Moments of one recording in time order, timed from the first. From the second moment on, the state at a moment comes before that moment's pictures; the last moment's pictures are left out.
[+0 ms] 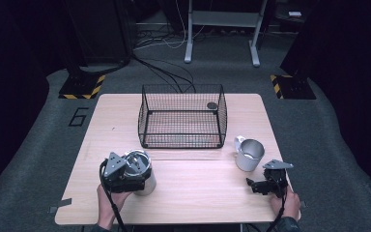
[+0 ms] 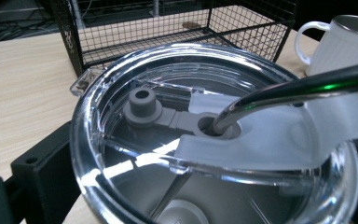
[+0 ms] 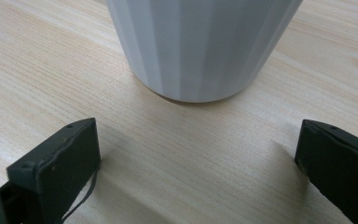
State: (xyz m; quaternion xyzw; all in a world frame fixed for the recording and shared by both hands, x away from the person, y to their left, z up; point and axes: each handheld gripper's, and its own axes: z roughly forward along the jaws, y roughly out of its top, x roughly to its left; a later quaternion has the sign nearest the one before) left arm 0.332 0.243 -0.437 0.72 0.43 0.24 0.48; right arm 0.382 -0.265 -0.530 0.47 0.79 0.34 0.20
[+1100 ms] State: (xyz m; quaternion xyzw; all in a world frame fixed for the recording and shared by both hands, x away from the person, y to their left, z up) left arm 0.337 0.245 -0.435 0.72 0.43 0.25 0.49; right arm 0.382 -0.265 -0.530 0.47 0.79 0.34 0.20
